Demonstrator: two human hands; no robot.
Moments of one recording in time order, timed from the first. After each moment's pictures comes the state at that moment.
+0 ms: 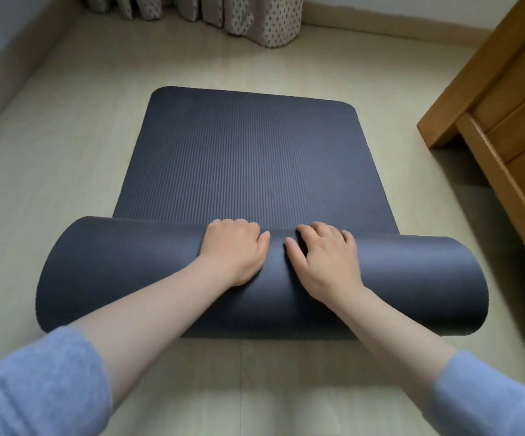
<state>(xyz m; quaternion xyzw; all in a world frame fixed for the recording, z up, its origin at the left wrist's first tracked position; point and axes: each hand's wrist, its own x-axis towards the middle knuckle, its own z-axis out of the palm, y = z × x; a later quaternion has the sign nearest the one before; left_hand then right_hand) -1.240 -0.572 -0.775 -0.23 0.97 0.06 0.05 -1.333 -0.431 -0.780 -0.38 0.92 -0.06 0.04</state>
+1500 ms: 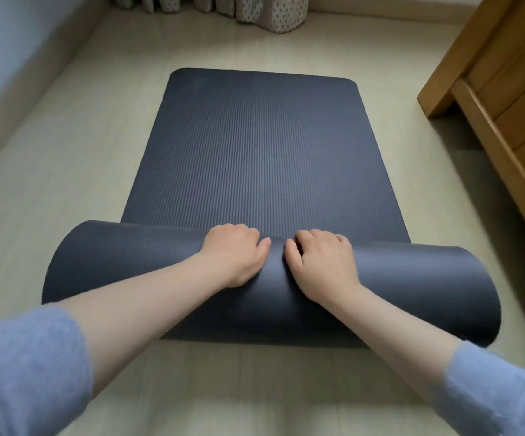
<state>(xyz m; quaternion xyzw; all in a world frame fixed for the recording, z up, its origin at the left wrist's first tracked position) -1.149 -0.482 -0.768 -0.21 0.97 0.08 0.09 -1.245 -0.345 -0.783 -0.42 0.91 -0.06 0.04</state>
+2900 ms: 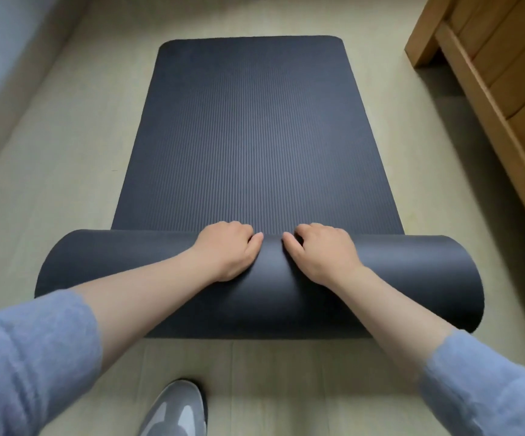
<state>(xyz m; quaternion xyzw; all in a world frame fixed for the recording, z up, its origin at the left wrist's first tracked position) -1.090 -0.407 -0.775 -0.18 0.97 0.11 0.12 -1.207 -0.259 -0.781 -0.44 0.89 -0.04 0.13</state>
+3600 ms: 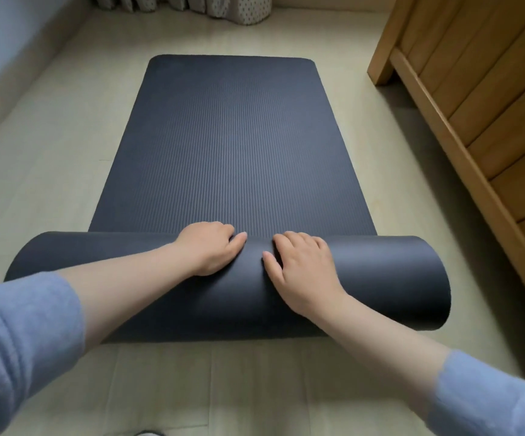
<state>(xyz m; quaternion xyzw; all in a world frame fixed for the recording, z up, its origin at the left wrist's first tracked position) -1.048 -0.368 -0.781 -0.18 0.97 0.10 0.11 -1.127 -0.187 -0.780 -0.45 0.89 -0.07 0.04</state>
